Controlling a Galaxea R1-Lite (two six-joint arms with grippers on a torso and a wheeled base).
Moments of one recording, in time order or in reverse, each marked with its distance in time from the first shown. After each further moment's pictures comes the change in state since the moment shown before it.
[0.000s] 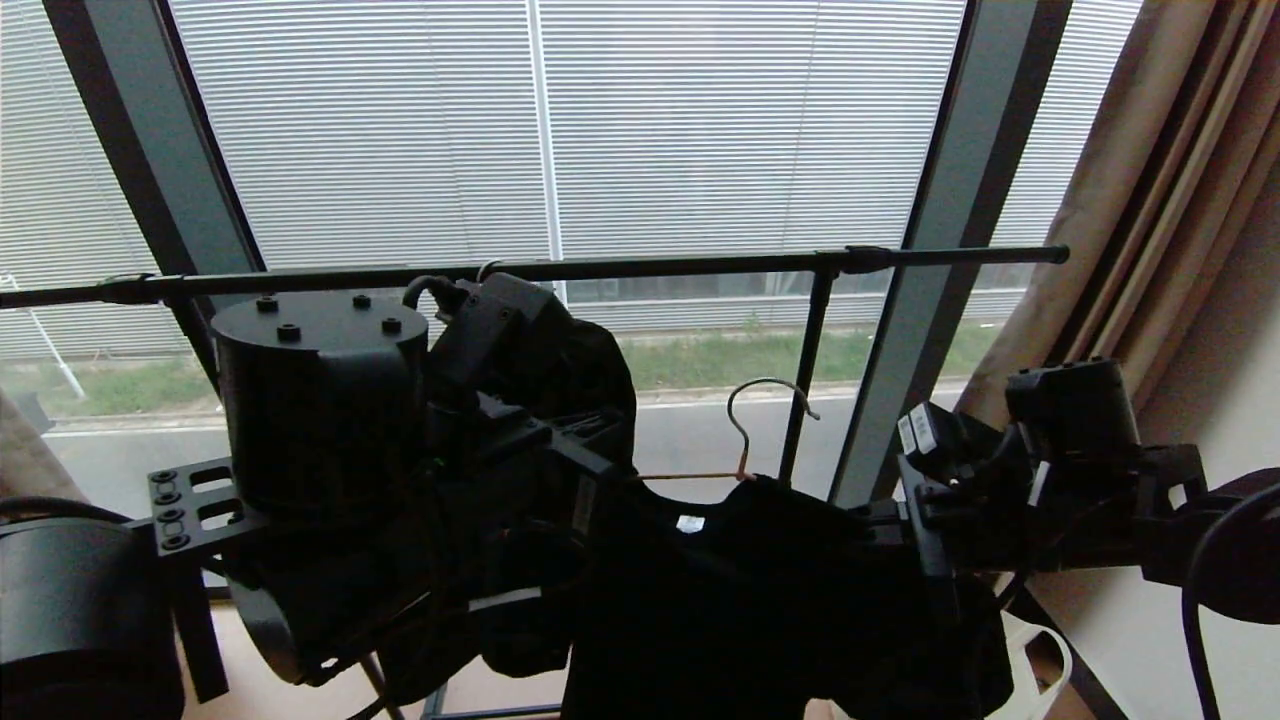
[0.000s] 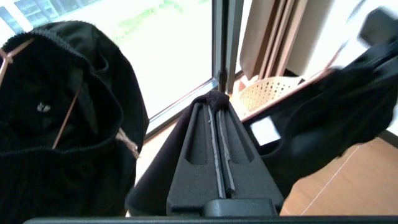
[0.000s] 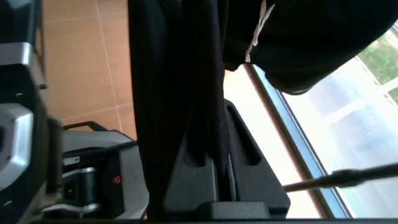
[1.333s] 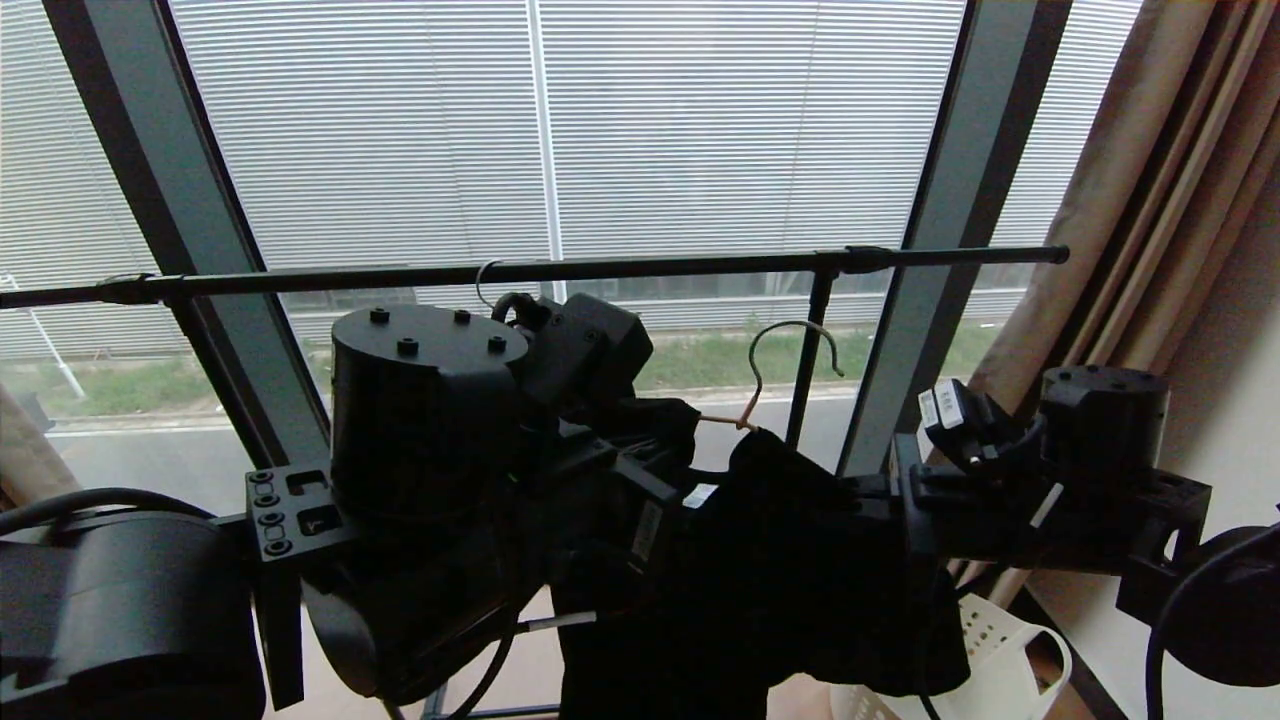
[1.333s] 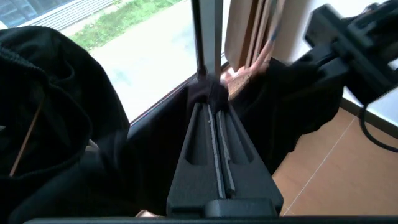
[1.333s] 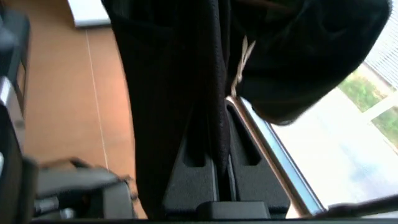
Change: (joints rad) left arm -0.066 0.061 -0.068 0.059 0.004 0.001; right arm 0.025 0.039 0.148 -0.554 0.039 0.282
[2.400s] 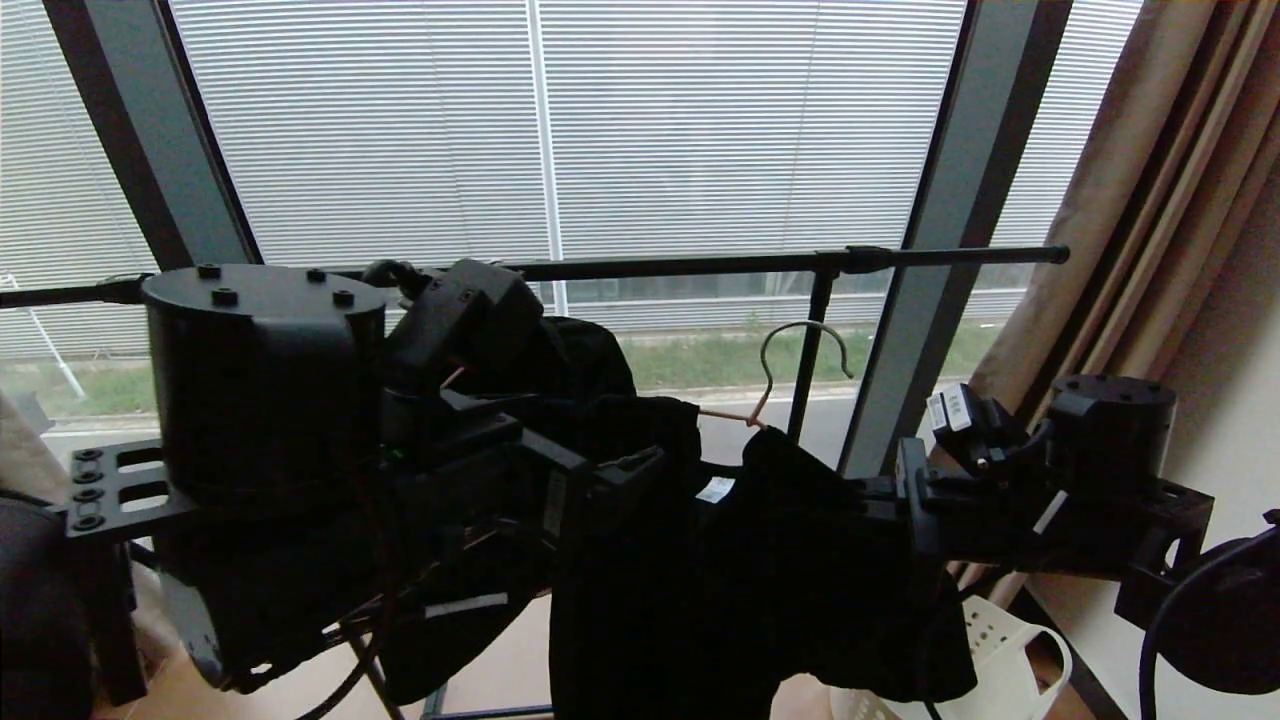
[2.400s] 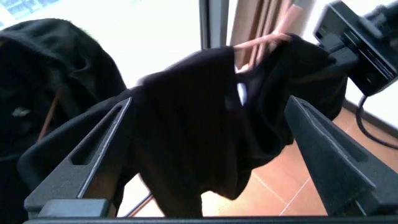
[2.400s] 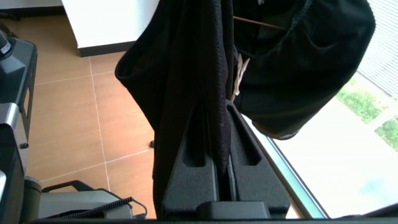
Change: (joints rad) left arm 0.083 -0.139 0.047 0.089 -0.014 -0.052; right arm -0.026 0.023 0.029 -0.063 0.014 0.026
